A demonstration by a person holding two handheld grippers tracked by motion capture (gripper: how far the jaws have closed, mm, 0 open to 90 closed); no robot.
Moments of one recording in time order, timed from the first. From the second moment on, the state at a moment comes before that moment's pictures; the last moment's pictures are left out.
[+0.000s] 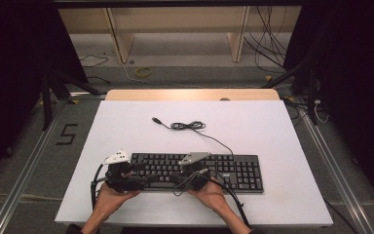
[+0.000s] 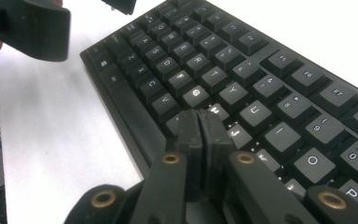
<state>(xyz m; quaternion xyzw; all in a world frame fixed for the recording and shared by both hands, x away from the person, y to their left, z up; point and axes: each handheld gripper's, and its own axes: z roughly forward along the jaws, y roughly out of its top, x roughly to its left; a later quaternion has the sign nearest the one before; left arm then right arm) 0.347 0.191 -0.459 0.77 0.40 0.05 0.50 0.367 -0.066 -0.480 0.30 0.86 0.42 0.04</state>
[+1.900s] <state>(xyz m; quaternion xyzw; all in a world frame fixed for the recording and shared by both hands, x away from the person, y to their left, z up) 0.350 0.195 -0.461 0.77 0.40 0.05 0.49 0.369 -0.099 -0.466 0.33 0.82 0.46 0.03</state>
